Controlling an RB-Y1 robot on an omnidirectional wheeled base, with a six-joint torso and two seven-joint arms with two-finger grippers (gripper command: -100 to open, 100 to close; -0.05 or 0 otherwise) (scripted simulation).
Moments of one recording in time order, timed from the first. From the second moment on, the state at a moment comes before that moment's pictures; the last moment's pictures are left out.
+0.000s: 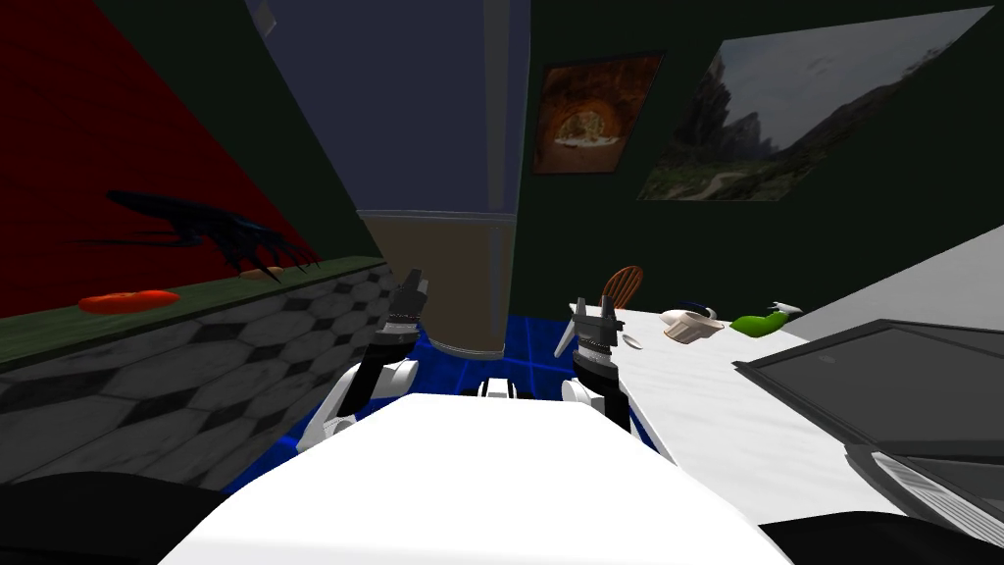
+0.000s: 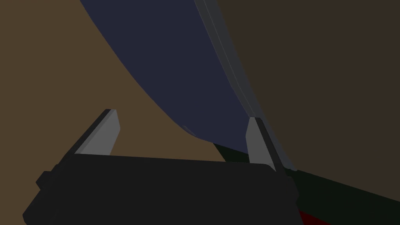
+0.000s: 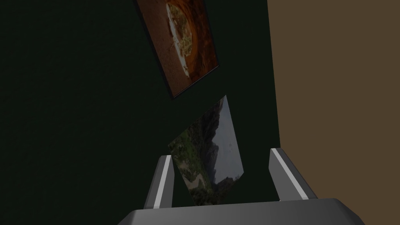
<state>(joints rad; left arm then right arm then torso) 0.41 0.15 0.07 -2.37 -0.09 -0.30 -0.13 0.52 0.02 0.05 -2.25 -0.12 -0.61 -0.12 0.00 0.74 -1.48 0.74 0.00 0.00</state>
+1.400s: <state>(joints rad) 0.06 0.18 0.07 -2.44 -0.14 0.09 -0.15 0.52 0.02 0.05 -2.25 -0.12 -0.61 -0.12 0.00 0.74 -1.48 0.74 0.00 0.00</state>
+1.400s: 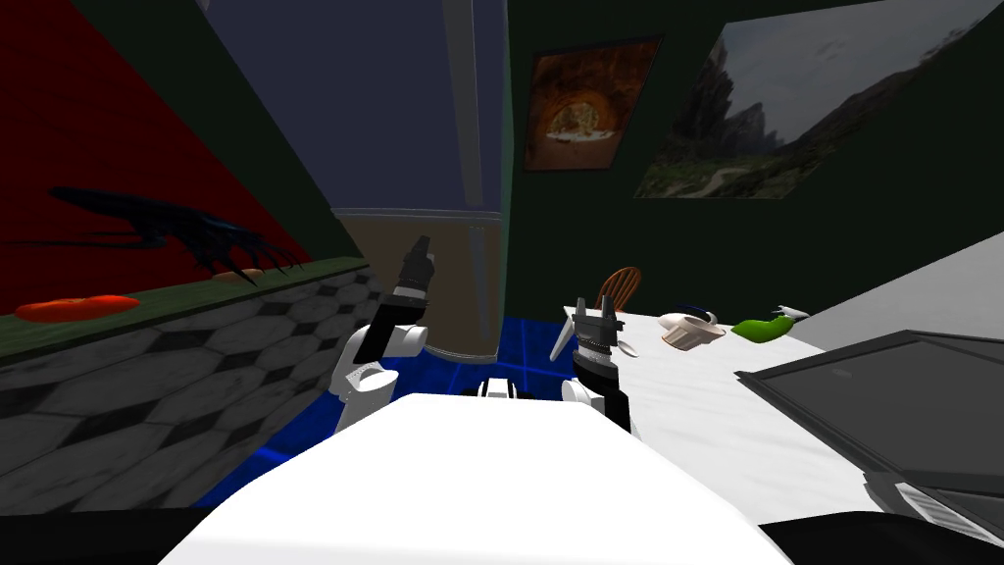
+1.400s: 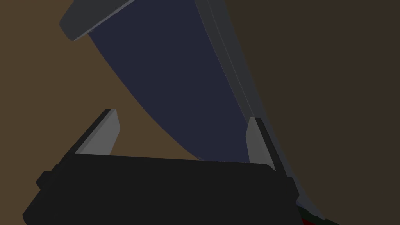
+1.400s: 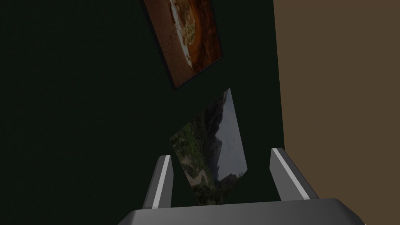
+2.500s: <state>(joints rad) -0.20 0.14 0.07 -2.46 -0.17 0.38 -0.16 0.52 0.02 0.05 -2.25 -0.12 -0.61 -0.12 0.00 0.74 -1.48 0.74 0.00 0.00</state>
